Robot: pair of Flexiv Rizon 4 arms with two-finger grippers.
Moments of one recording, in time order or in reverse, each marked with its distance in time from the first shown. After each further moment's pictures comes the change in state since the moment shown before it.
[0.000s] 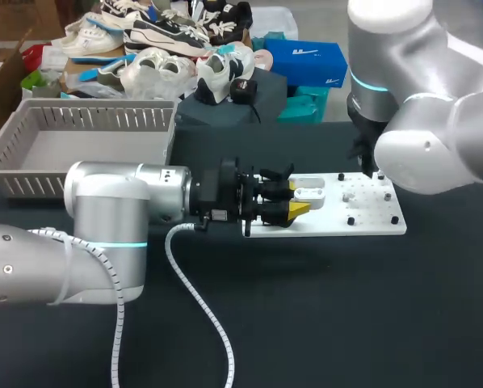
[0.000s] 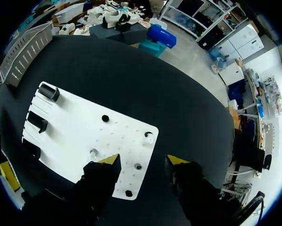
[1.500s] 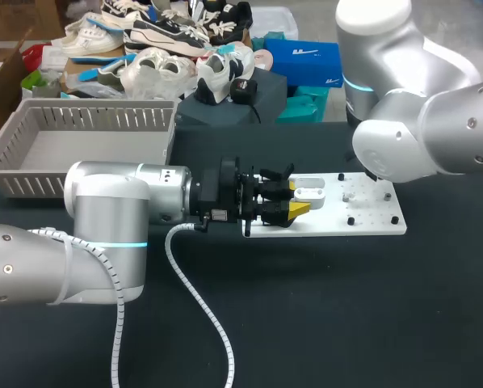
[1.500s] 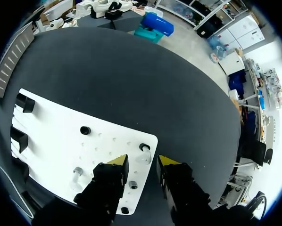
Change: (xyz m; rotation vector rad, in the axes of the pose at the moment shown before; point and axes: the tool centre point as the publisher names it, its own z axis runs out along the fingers) left arm 0.000 0.000 0.000 0.000 0.000 0.000; right arm -0.011 -0.008 0.042 0.004 0.095 0.033
